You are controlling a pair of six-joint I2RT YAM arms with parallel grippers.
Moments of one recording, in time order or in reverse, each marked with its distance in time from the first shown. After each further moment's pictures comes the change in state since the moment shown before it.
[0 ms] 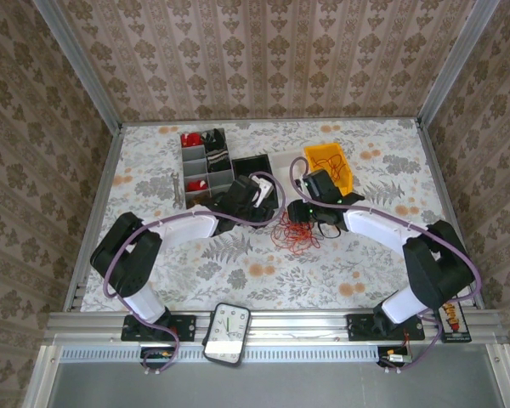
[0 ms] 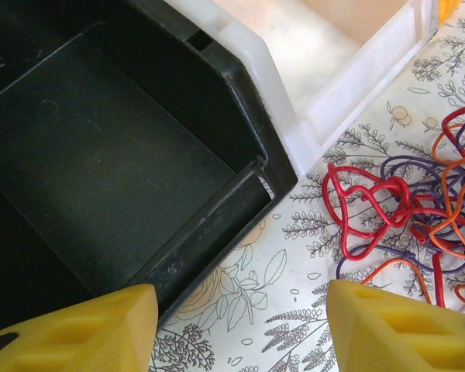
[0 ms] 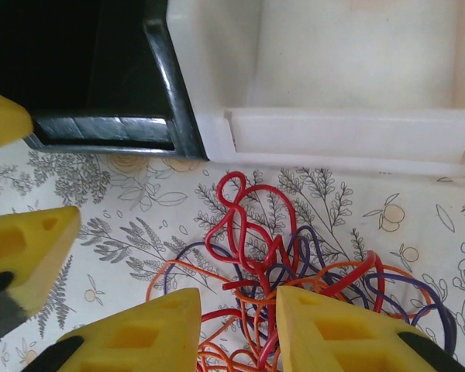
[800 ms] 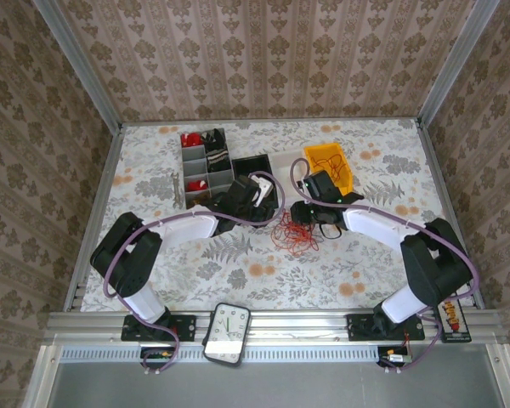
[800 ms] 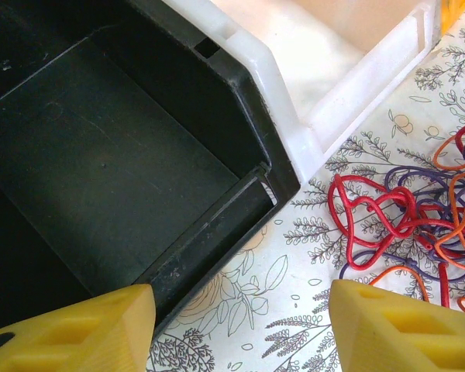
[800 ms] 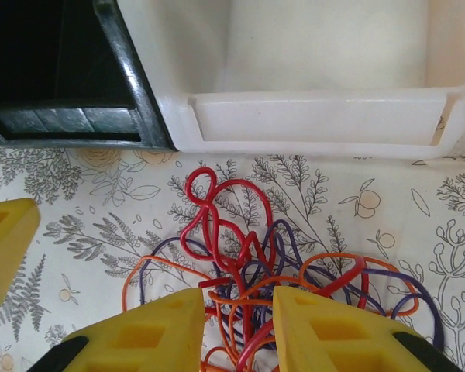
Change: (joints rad) left arm 0.000 0.000 -0.003 0.010 -0.007 -0.012; right arm -0.014 -0.003 -0.005 -0.025 0.023 0.004
